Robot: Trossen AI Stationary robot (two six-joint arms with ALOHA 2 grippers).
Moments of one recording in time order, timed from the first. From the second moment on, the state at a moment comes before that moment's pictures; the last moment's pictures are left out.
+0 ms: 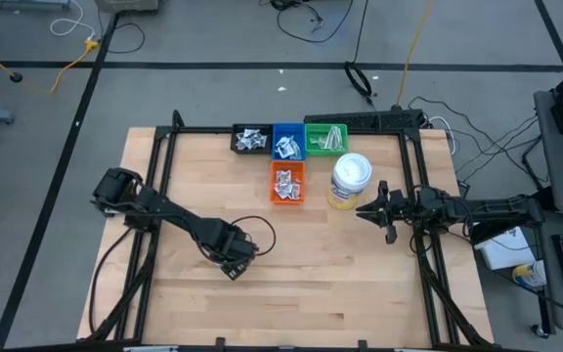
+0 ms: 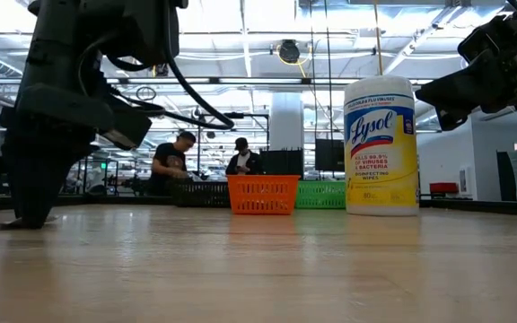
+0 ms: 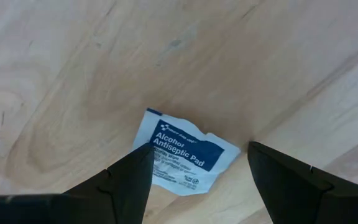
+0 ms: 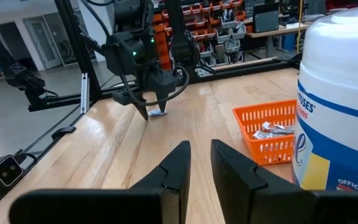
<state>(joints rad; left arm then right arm) -0.33 1.76 1.00 -0.80 0.13 -1.07 0.01 0.16 0.01 0.08 -0.03 0.19</state>
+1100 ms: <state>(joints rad) -0.19 1.51 1.00 -0.88 0.20 -1.01 0.01 0.16 0.01 0.08 -0.03 0.19</state>
